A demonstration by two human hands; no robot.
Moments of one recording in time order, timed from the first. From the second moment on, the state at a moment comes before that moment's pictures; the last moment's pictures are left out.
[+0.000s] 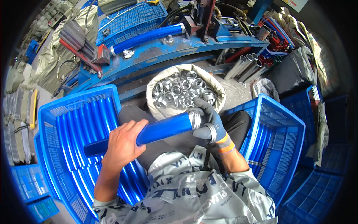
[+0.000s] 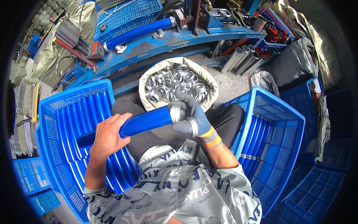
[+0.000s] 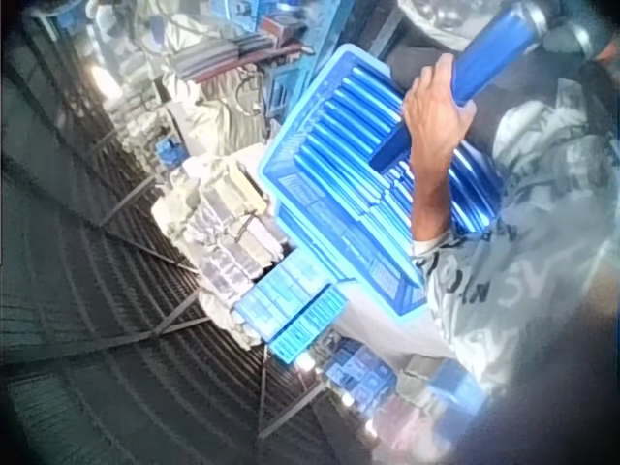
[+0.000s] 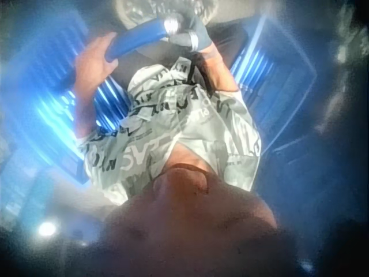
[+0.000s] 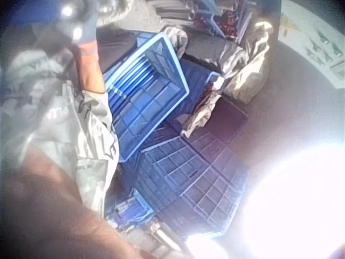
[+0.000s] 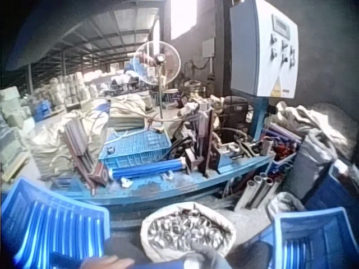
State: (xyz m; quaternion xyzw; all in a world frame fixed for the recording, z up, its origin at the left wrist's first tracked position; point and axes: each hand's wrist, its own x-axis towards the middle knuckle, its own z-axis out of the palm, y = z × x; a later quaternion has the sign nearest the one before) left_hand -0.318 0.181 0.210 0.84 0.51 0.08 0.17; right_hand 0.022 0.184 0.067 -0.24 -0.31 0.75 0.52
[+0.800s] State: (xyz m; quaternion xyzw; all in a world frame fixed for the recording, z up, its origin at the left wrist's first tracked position) left_hand -0.311 0.194 0.144 0.72 0.55 0.39 0.20; right_hand 0.066 0.217 -0.006 -0.45 -0.52 0.59 0.43
